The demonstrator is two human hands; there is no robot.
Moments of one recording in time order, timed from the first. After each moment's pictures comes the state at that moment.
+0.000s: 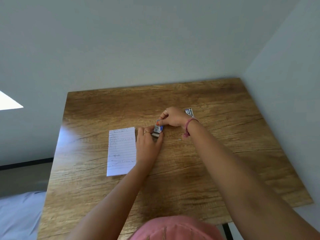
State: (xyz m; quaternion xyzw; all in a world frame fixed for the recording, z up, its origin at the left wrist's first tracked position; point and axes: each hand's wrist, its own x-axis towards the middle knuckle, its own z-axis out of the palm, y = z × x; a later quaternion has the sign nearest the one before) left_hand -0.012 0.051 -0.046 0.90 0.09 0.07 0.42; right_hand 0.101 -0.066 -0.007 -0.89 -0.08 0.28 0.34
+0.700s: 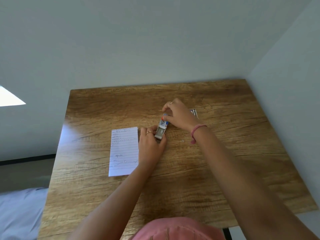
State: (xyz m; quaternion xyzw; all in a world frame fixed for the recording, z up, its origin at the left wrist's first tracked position) left_hand -0.011 0.051 -0.045 0.89 0.10 0.07 0.43; right_hand 0.092 -0.069 0.005 -0.94 -0.14 0.13 0.28
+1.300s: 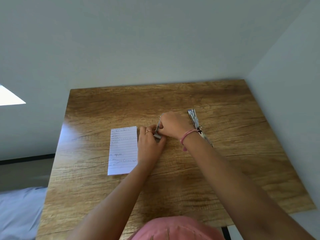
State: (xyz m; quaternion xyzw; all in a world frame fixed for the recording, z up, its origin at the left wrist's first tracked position) left_hand -0.011 0.050 -0.045 0.89 0.10 0.06 0.43; right_hand 0.061 -0.042 0.019 -0.97 -0.18 0.15 0.07
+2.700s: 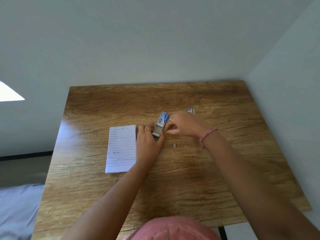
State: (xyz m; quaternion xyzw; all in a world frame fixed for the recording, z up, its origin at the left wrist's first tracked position) left_hand -0.010 0.048 -0.047 0.90 0.11 0.07 0.41; right_hand 0.068 -0.091 0.025 -0.92 -0.33 0.17 0.09
